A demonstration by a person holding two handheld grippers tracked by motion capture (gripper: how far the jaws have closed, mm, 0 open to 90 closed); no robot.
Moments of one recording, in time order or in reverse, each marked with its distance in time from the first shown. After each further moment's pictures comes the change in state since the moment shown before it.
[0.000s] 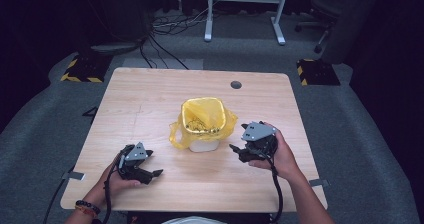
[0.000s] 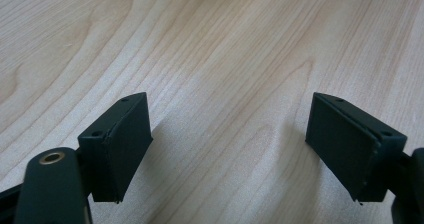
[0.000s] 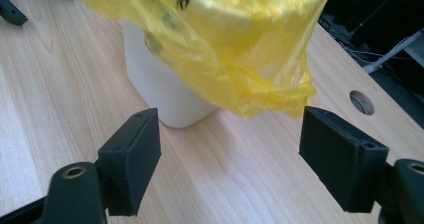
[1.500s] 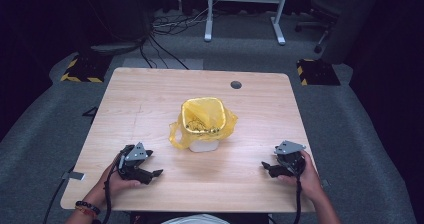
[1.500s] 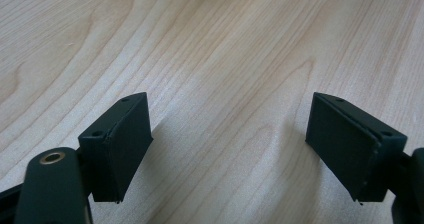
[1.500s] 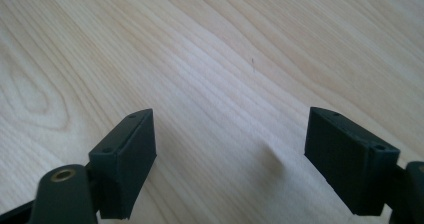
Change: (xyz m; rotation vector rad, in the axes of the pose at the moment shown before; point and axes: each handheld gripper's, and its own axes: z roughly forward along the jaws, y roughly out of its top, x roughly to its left) left arm -0.001 0.000 0.000 0.001 0.007 -0.002; right arm -0.021 -0.148 0.000 0.179 -0.048 0.275
